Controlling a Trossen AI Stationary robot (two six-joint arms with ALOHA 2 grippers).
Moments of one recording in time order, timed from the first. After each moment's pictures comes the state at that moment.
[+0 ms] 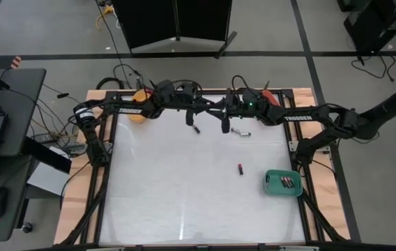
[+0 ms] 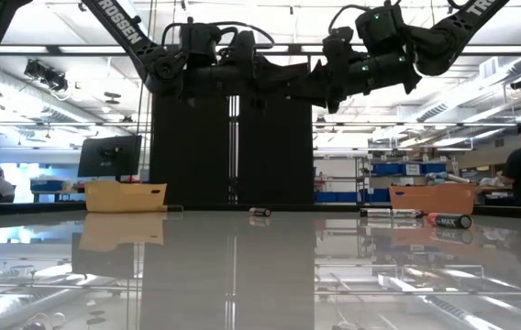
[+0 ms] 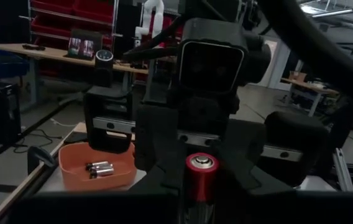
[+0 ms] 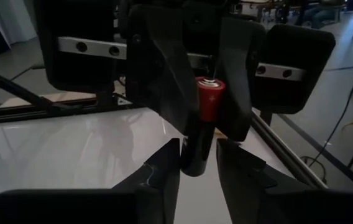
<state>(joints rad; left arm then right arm) 0.48 1.79 1.04 0.85 0.58 -0.21 -0.46 1.47 0.75 0.55 -0.28 -0.01</state>
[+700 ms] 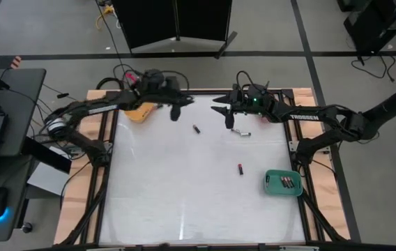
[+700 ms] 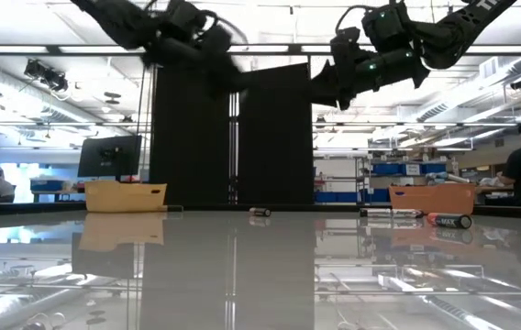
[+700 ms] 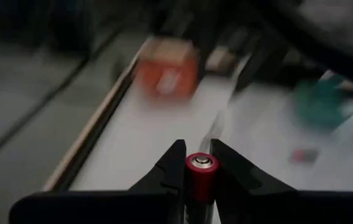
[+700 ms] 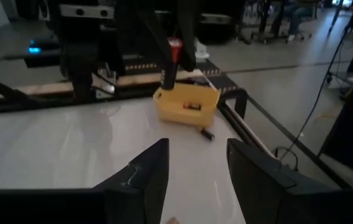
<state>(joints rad) 0.58 1.46 1.05 0.06 0.42 0.08 -0.51 1.39 0.75 0.43 -0.27 -0.06</state>
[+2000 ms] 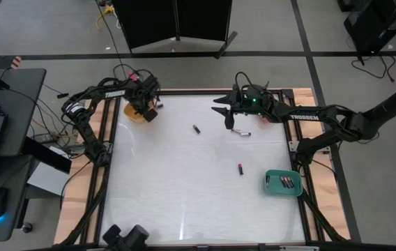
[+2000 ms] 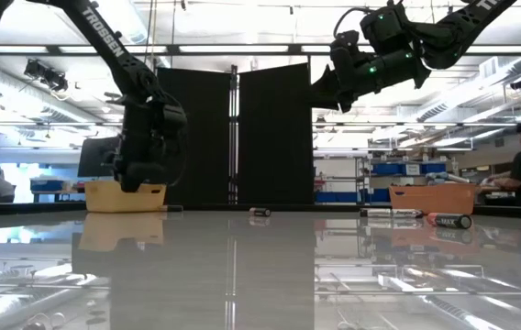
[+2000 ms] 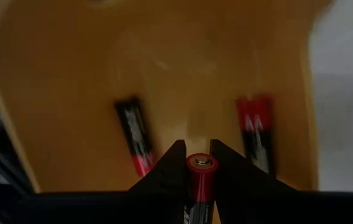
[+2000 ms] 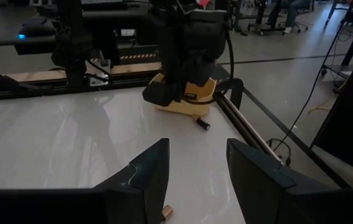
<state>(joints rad) 0.89 1.73 1.04 -0.78 -0.26 0.08 -0.51 1.39 0.75 0.40 -0.24 -0.08</state>
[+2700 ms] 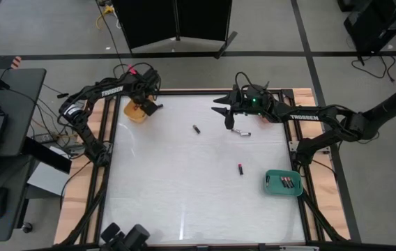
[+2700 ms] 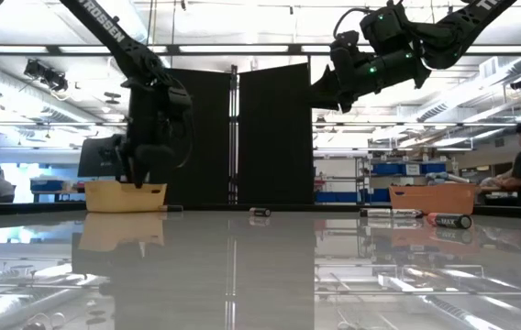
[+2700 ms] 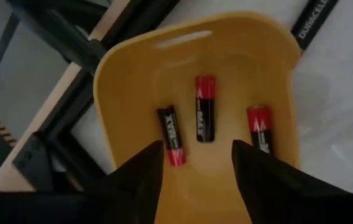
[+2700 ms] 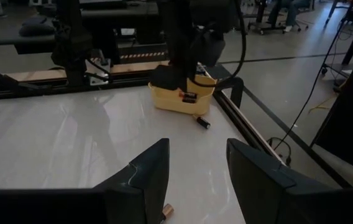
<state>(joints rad) 0.88 1.69 1.17 -0.90 -0.30 0.07 -0.51 1.39 0.75 0.39 -0.24 -0.08</state>
